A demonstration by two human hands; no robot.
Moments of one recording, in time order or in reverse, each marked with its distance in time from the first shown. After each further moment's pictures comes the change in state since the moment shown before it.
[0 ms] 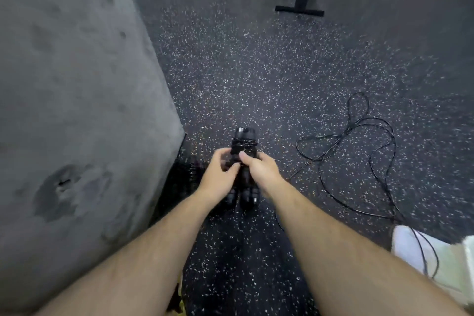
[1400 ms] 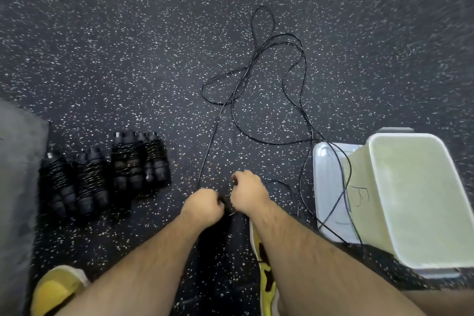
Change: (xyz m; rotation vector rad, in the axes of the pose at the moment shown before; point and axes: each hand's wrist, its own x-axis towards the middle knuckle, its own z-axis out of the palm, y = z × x) left_hand -0.037 -0.114 0.217 1.145 -0.632 0.042; right_hand 0.011 0.184 -0.191 -0.921 0.073 0.104
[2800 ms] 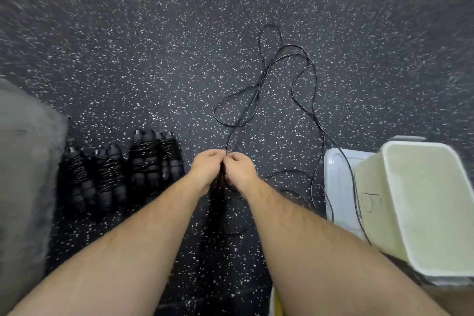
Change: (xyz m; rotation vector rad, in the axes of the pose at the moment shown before) left_hand 0.031 -0.006 -0.070 -1.246 0.135 -0.191; right_hand 0.028 -0.071 -0.004 0.831 0.043 0.195
